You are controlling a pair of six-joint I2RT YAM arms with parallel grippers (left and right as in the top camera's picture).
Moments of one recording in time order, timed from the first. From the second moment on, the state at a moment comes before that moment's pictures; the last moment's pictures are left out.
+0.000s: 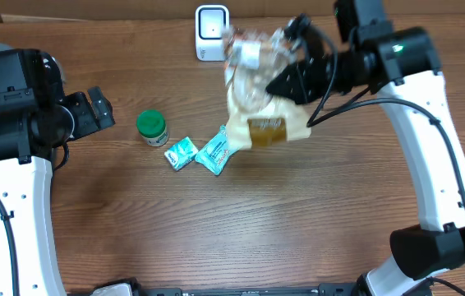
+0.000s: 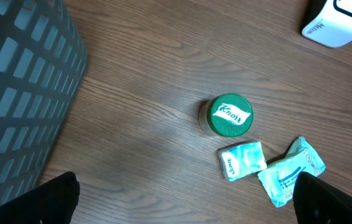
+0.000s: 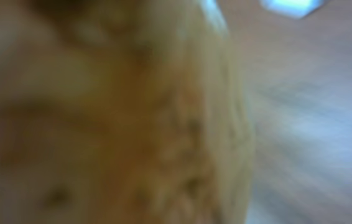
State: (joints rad) left arm 0.18 1.39 1.59 -1.22 0.01 -0.23; right arm 0.26 1.79 2.07 -1.31 -0.60 -0.09
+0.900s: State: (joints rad) left arm 0.18 1.39 1.59 -1.22 0.00 -0.22; right arm 0.55 2.38 2.20 -0.22 0.82 -0.52
